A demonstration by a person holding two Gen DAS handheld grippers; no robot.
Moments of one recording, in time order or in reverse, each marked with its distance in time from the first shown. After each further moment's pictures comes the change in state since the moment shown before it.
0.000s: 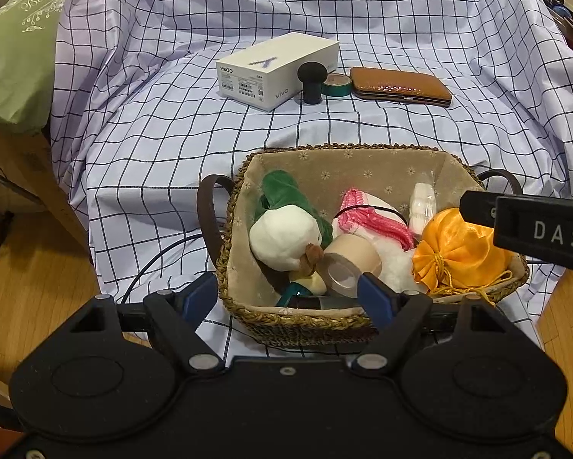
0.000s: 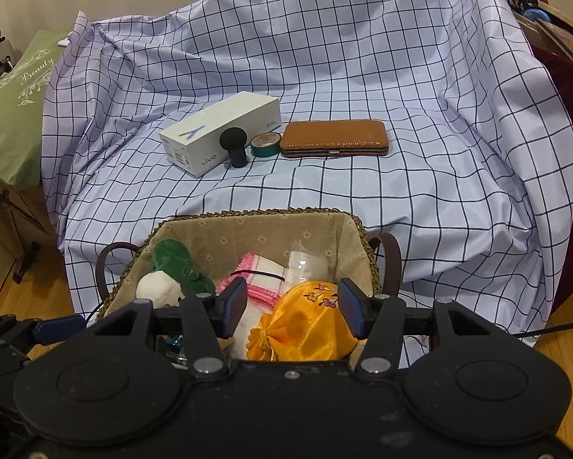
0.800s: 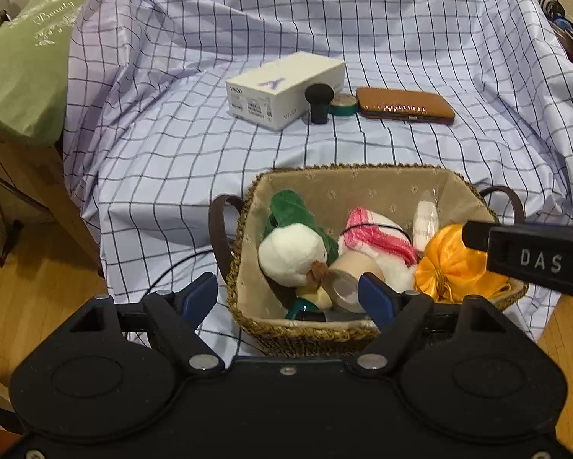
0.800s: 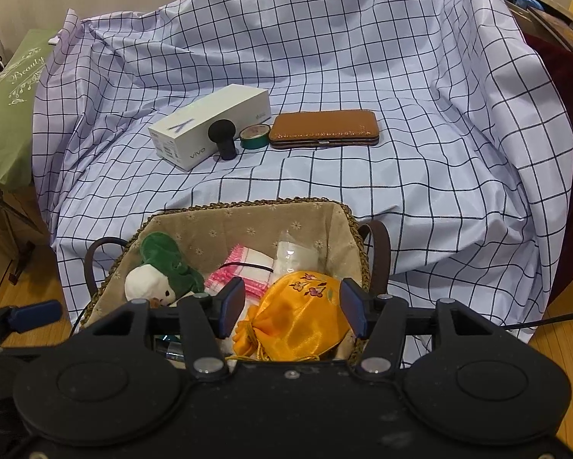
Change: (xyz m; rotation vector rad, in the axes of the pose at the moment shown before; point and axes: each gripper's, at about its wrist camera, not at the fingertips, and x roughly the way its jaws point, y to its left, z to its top) left arm -0.013 -0.001 0.003 -0.014 -0.062 0.030; right arm 0.005 -0.007 -0.004 0.015 0.018 -0.016
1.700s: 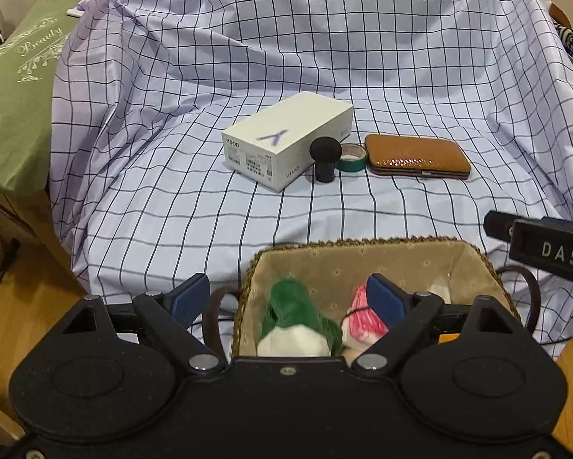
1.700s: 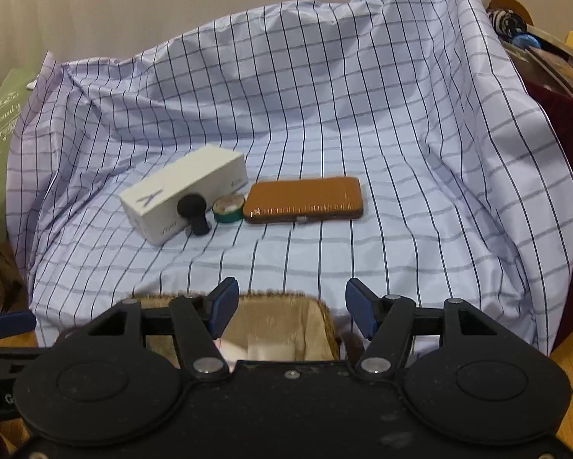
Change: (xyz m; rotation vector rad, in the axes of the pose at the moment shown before) left arm 0.031 0.004 0.058 -0.014 -0.056 0.004; right arm 0.031 -0.015 0.059 0.022 -0.154 -0.038
